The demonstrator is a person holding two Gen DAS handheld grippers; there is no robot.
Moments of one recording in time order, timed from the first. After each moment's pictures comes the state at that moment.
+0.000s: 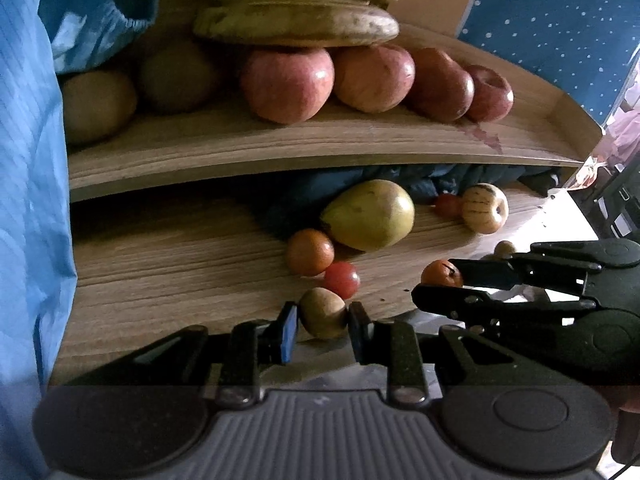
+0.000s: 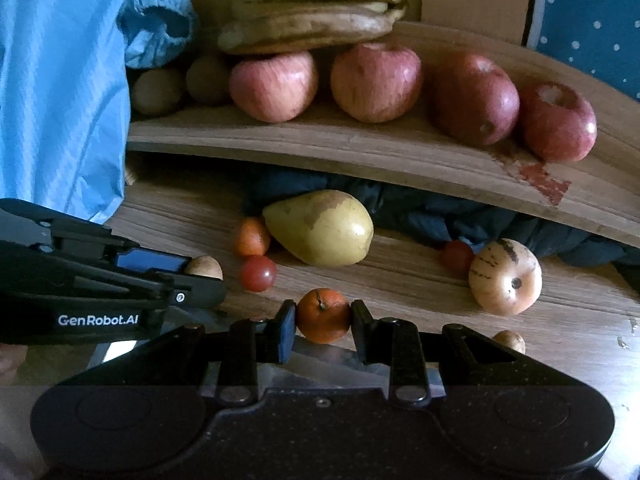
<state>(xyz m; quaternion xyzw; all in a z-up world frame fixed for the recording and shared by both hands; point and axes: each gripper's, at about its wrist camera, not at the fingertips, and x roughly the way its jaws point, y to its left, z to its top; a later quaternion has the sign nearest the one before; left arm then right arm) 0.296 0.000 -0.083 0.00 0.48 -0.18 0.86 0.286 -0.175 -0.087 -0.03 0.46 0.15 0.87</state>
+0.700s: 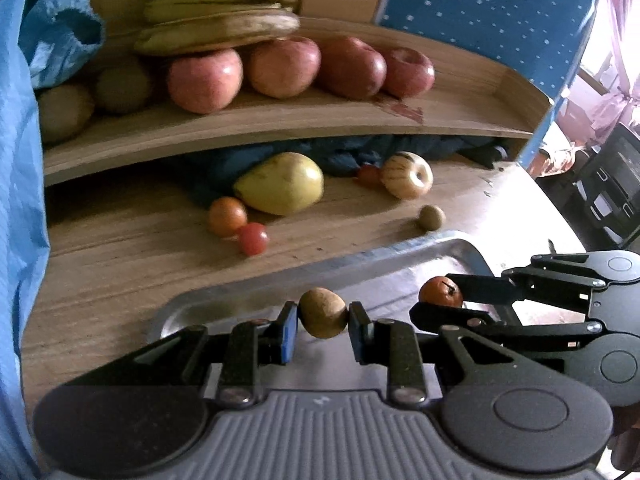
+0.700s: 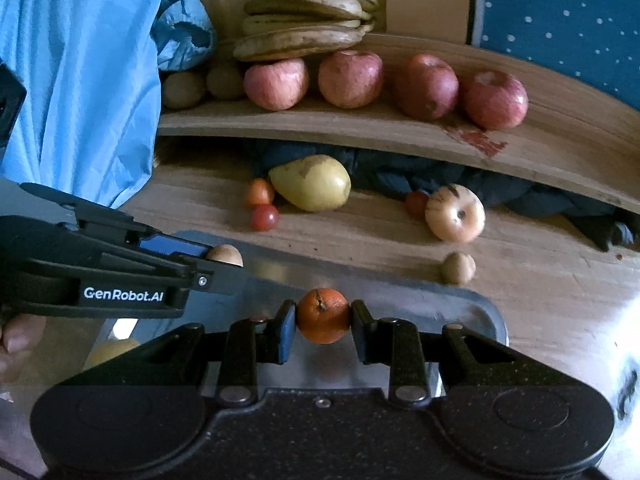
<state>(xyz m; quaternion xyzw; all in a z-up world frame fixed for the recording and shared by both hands) 0.234 -0.041 -0.067 0.01 0.47 -0.21 0.86 0.206 -0.208 -0.067 -0.02 0.44 0.14 0.88</state>
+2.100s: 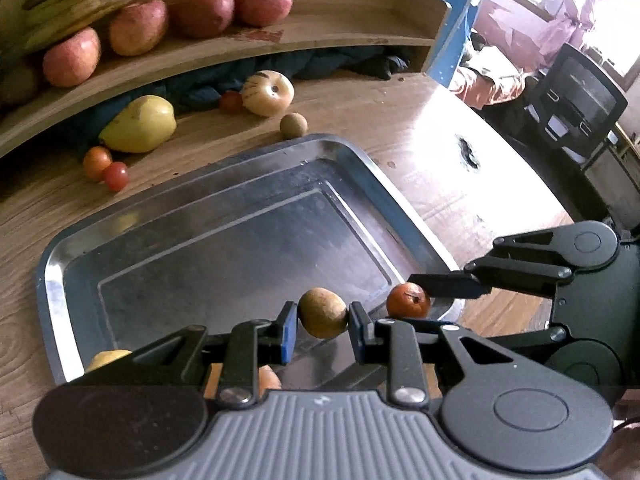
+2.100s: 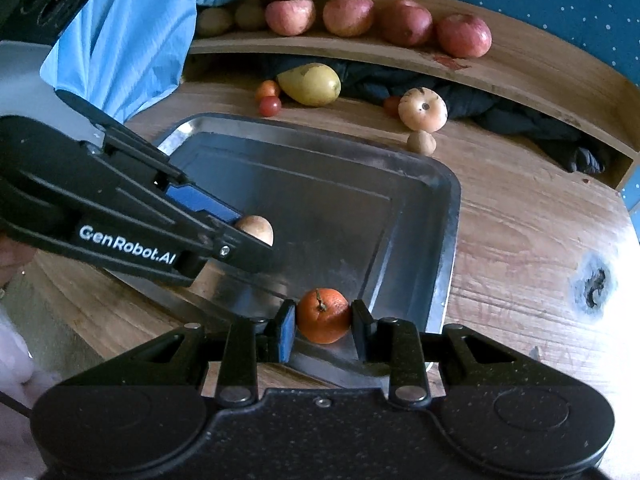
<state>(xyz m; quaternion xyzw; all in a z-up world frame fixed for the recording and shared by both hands) 0.160 -0.117 -0.072 0.07 0.51 -0.28 0.81 0.107 -0.260 -0.087 -0.07 0.47 0.17 0.86</state>
